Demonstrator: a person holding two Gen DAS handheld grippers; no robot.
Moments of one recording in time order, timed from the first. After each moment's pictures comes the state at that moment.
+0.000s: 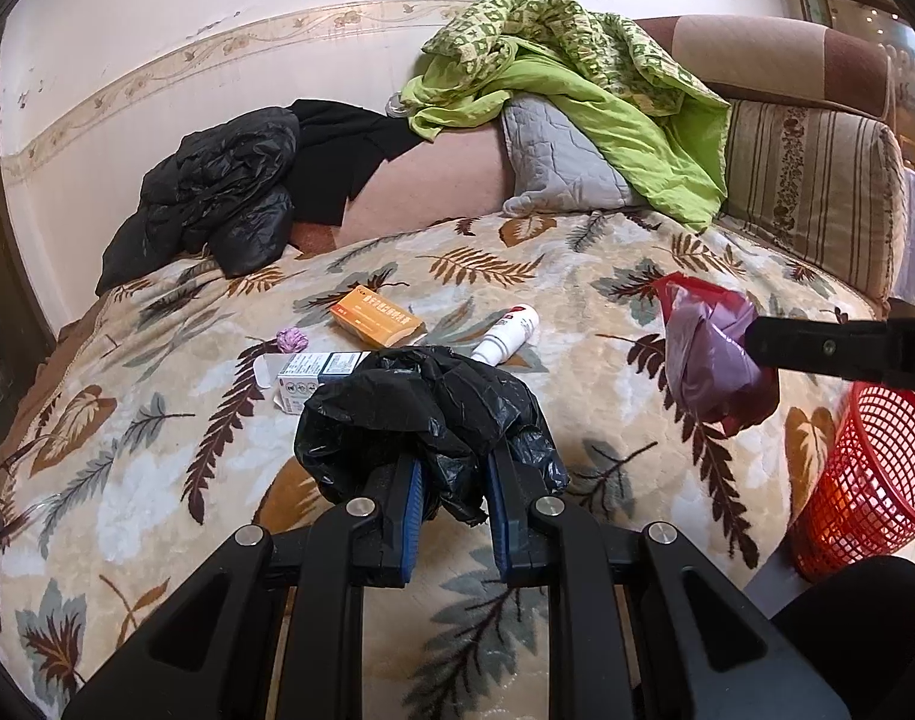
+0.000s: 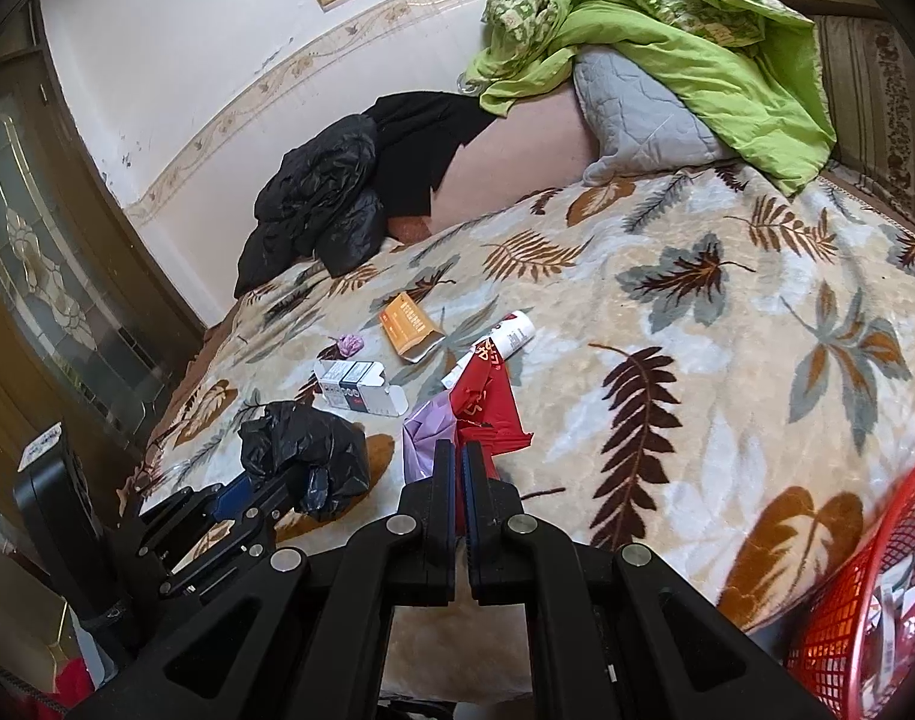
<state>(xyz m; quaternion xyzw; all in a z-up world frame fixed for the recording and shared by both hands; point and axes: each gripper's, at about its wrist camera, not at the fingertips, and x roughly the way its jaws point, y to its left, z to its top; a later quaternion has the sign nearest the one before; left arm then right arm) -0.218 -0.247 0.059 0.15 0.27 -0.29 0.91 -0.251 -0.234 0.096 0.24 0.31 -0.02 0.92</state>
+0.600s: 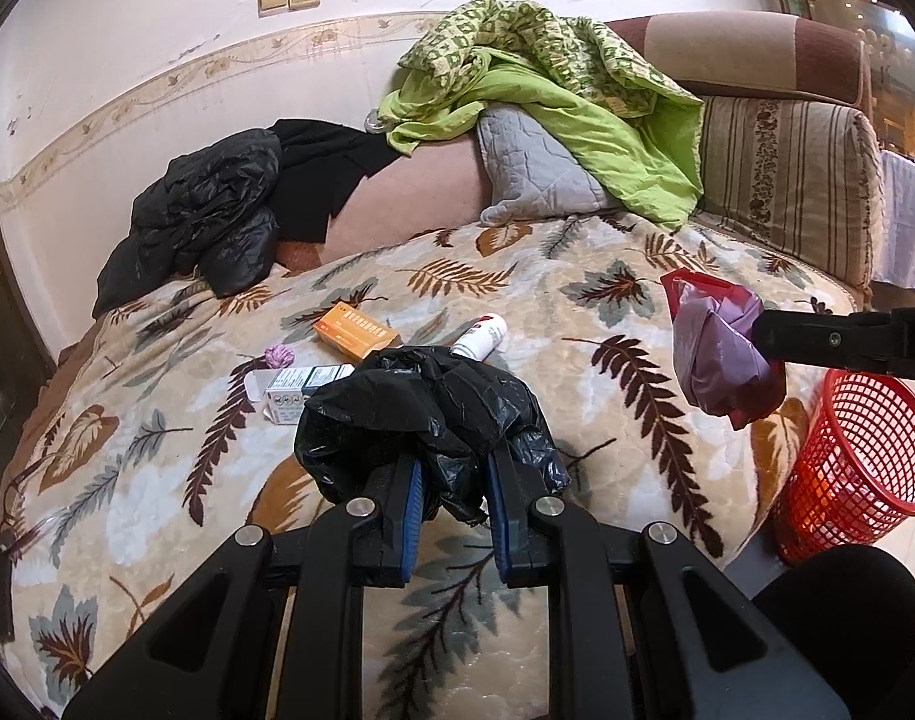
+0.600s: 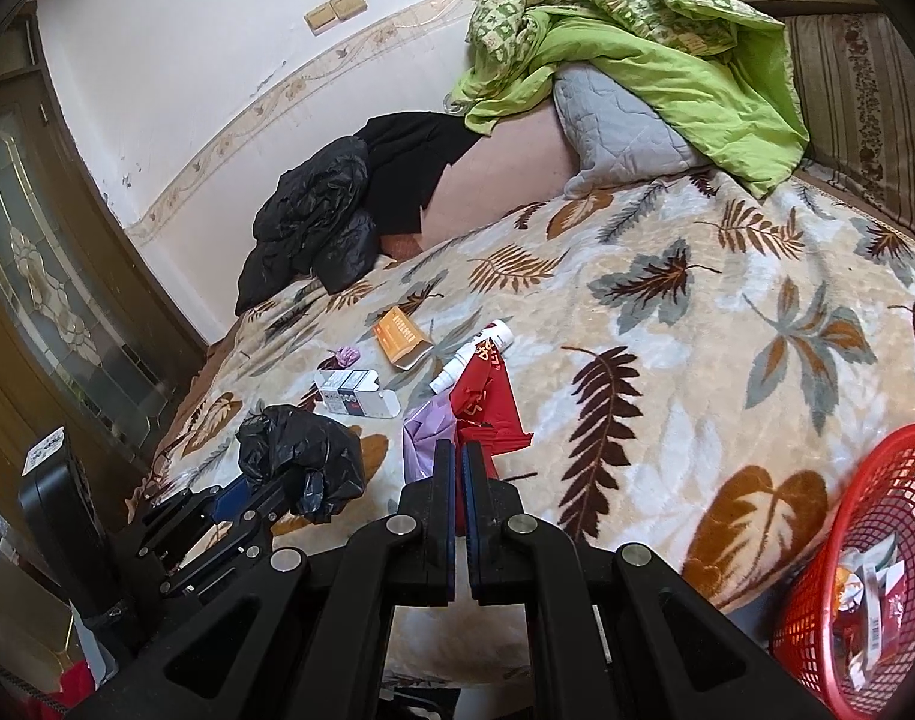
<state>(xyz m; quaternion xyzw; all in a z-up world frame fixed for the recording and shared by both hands) -0.247 -0.253 0.073 0.16 0.25 -0.30 0.90 -0.286 -0.245 0.105 0.25 0.29 -0.03 0.92</state>
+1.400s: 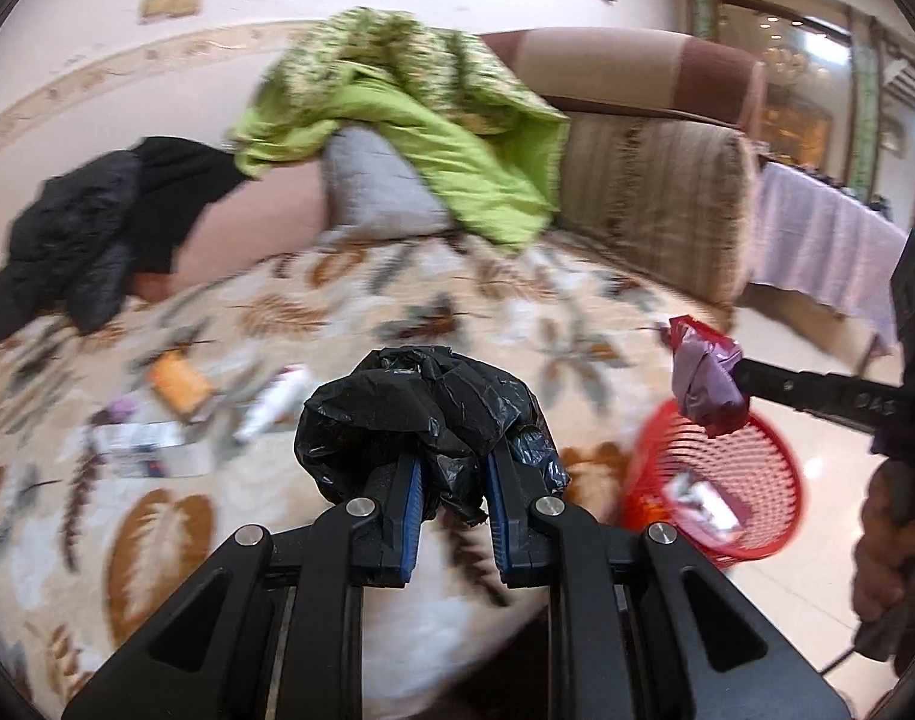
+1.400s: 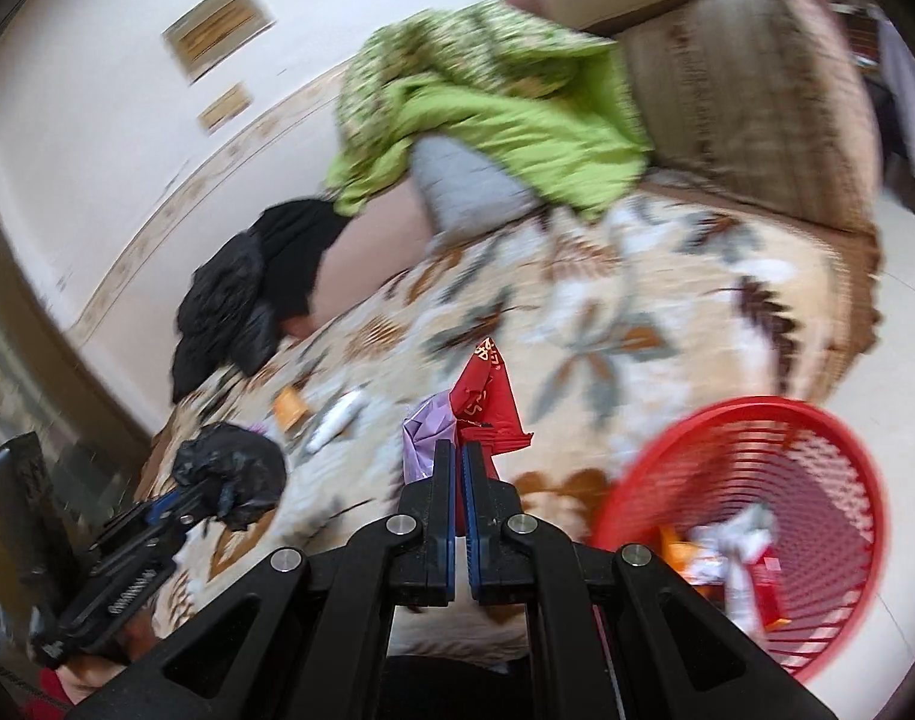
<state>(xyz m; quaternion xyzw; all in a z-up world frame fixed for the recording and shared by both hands) -0.296 -0.324 0.115 0.14 0.28 -0.46 0.83 -0.411 -0.354 0.116 0.31 0.24 -0.17 0.91</state>
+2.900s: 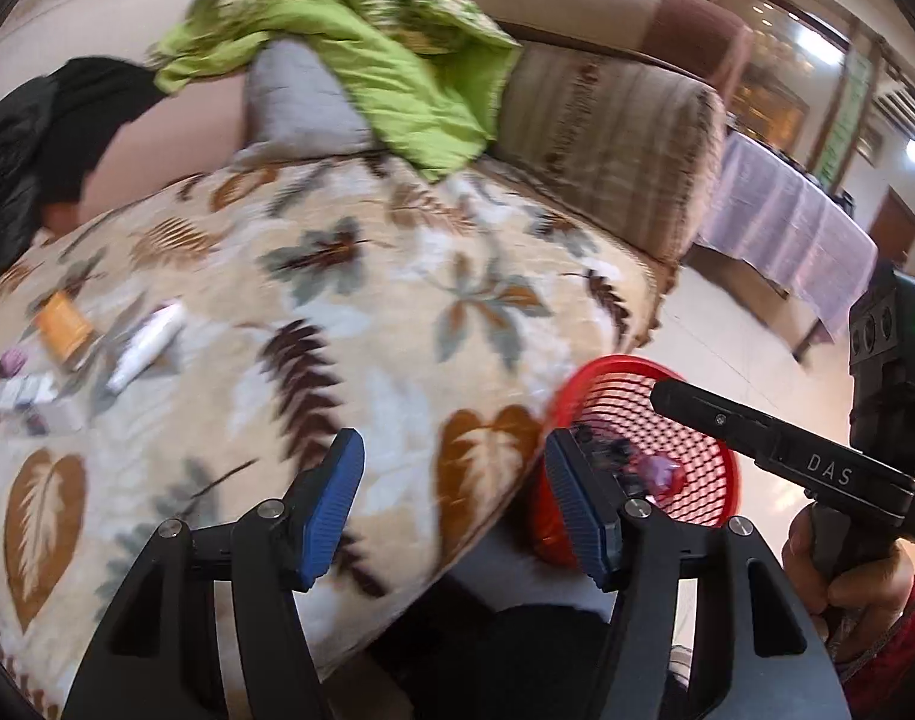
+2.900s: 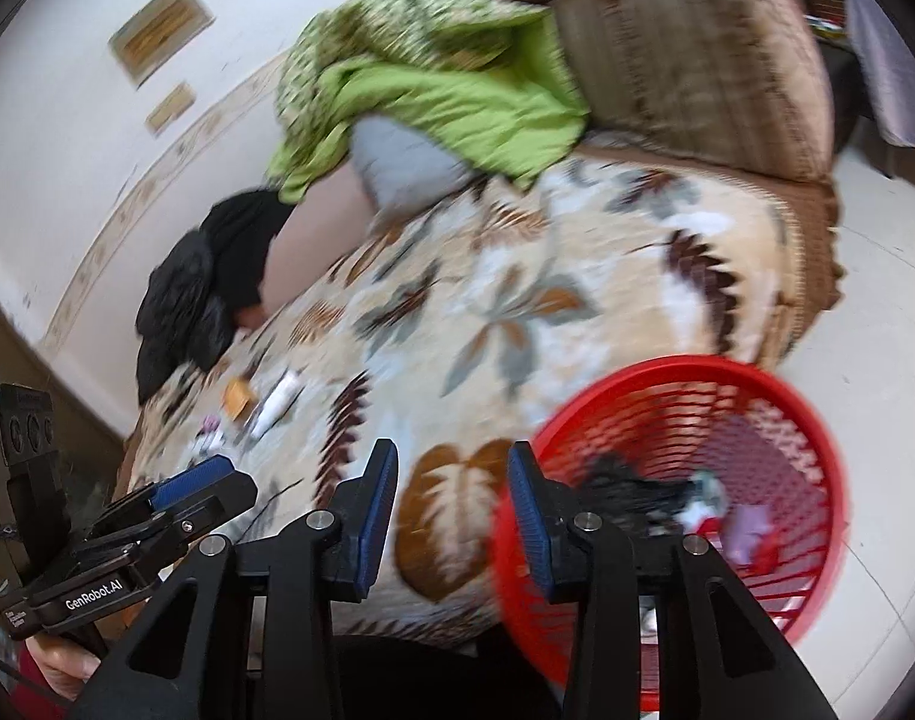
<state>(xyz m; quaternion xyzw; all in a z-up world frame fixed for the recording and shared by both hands) -0.279 -0.313 0.091 0.12 0.38 -0.48 0.78 -0.396 -0.362 0.090 0.32 0.29 -0.16 0.89</state>
